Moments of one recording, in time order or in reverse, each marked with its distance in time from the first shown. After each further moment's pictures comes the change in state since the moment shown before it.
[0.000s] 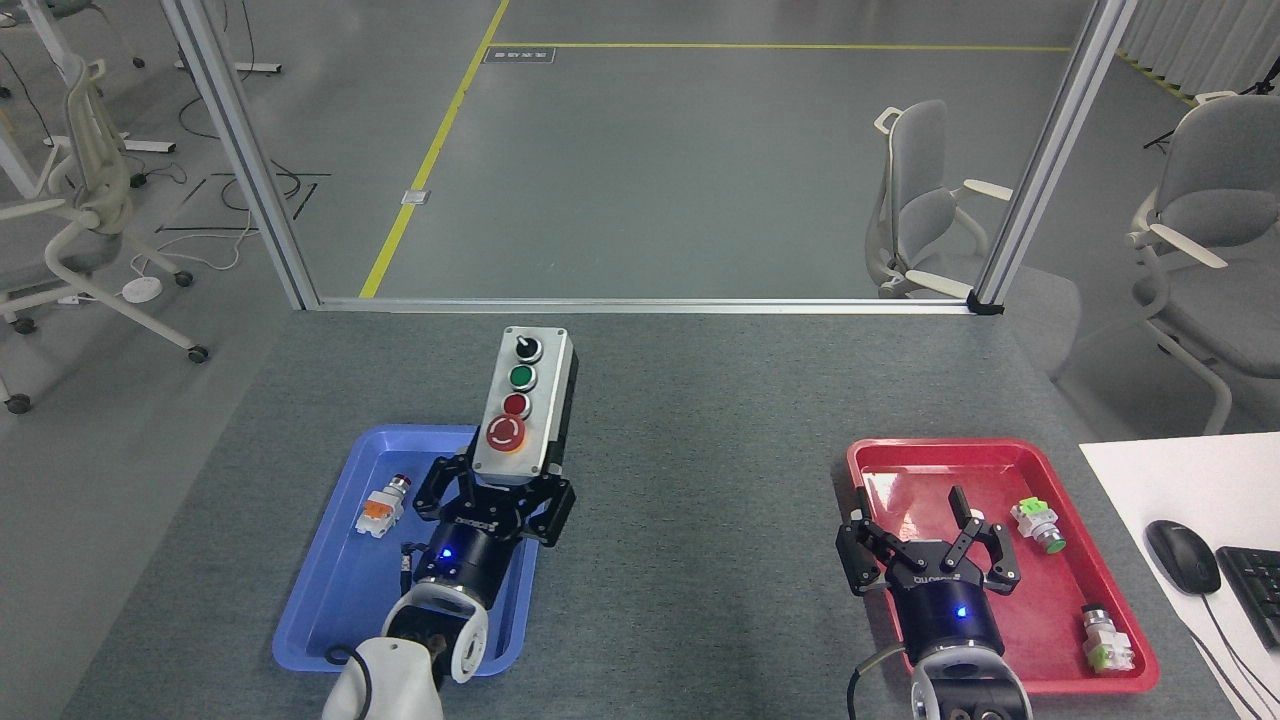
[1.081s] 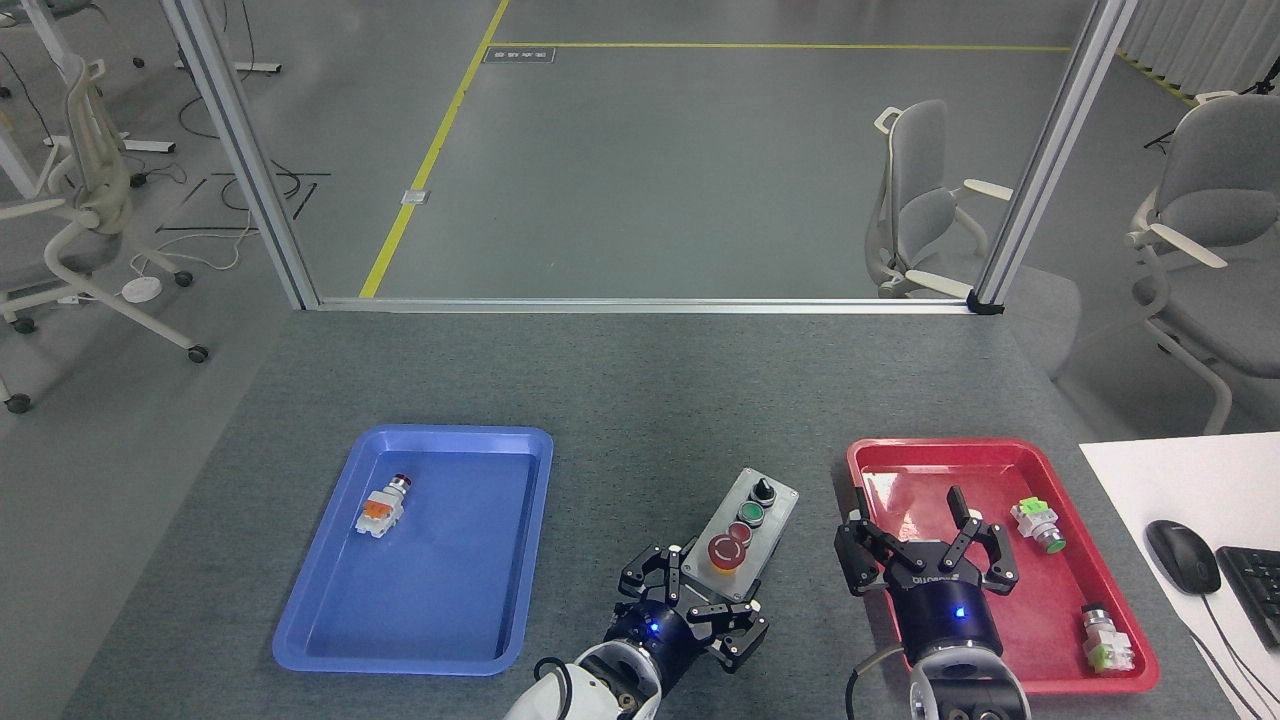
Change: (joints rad) left arm -0.186 -0.130 -0.606 0.421 0.137 0.131 -0.069; right arm 0.001 0.004 -0.001 0.000 0.002 -0.003 -0.001
